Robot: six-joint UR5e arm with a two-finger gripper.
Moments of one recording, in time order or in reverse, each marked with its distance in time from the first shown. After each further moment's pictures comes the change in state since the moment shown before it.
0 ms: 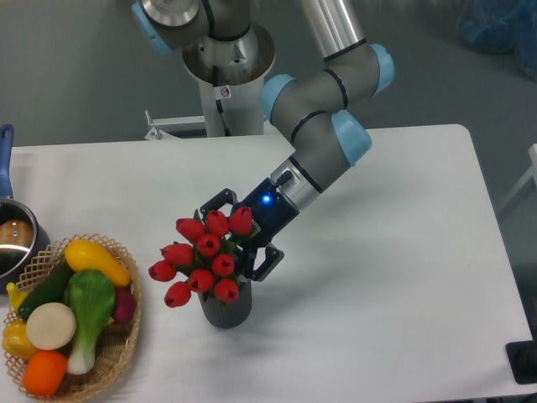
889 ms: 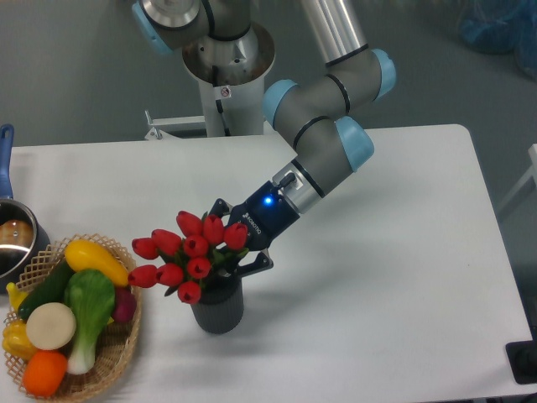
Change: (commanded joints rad) arm 0.008 -0.020 0.006 0.005 -0.075 0.023
